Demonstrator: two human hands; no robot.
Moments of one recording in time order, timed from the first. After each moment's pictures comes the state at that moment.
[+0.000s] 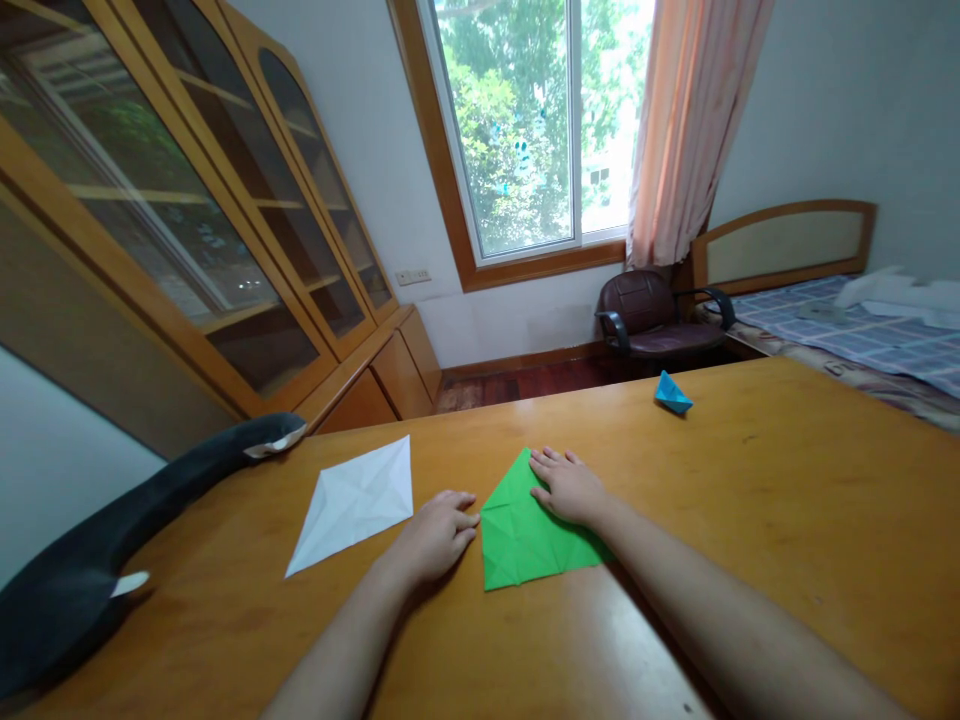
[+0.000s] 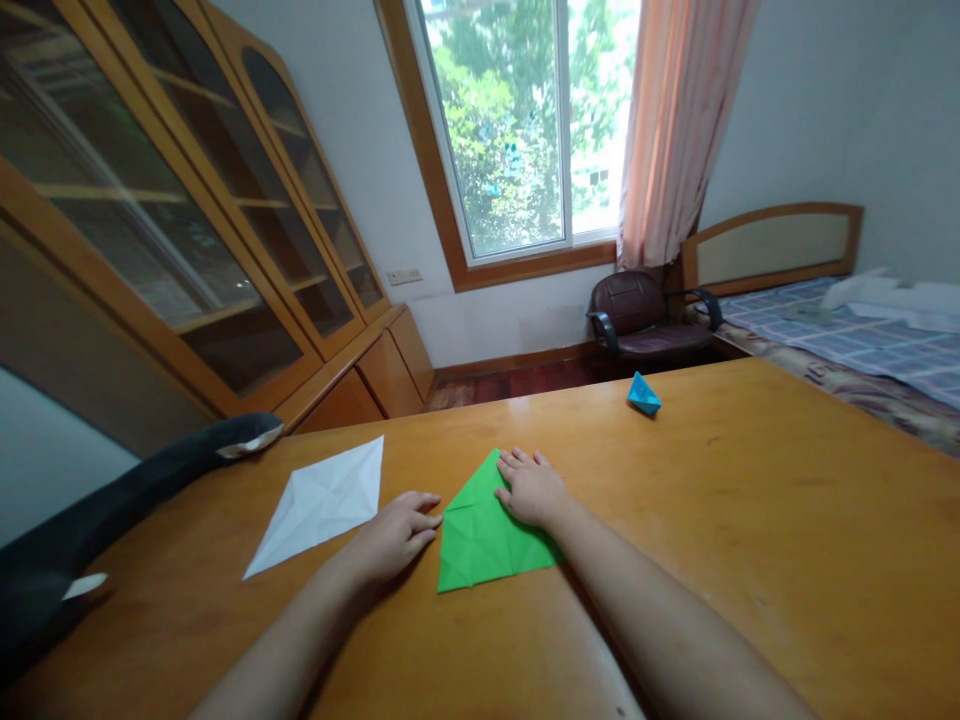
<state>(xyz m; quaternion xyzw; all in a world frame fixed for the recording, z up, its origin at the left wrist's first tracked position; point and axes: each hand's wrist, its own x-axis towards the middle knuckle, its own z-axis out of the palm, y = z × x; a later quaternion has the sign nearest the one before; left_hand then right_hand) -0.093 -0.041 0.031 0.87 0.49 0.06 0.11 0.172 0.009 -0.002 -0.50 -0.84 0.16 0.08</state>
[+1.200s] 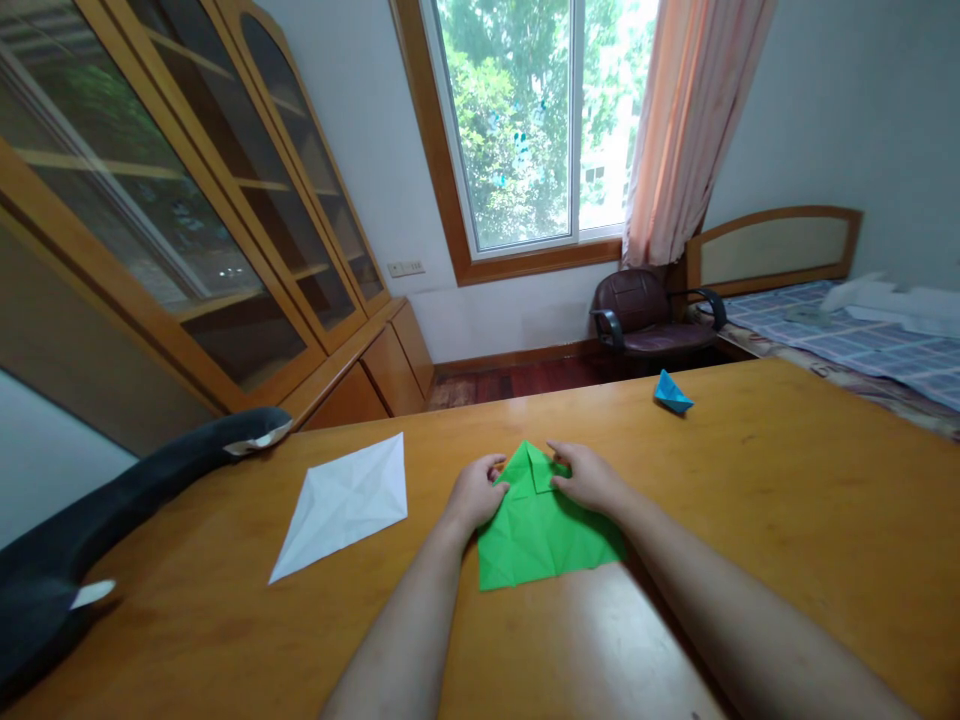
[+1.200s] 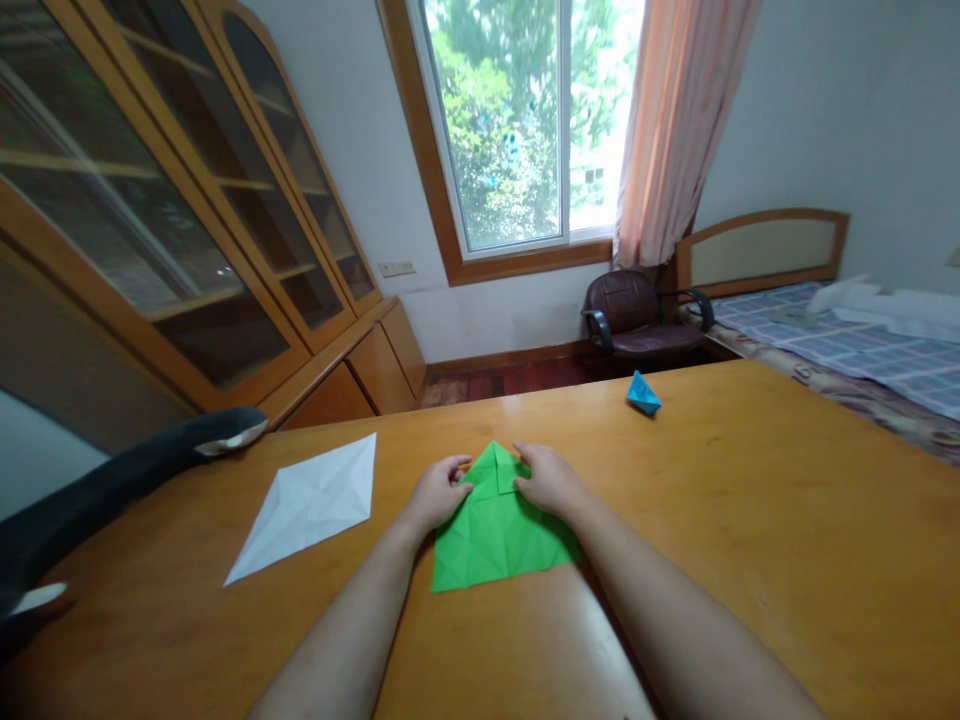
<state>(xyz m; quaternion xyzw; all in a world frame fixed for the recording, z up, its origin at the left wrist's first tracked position) -0.032 0.021 -0.007 0.70 0.60 0.27 0.28 0.195 0.018 -0.003 -0.56 -0.76 0.22 0.25</state>
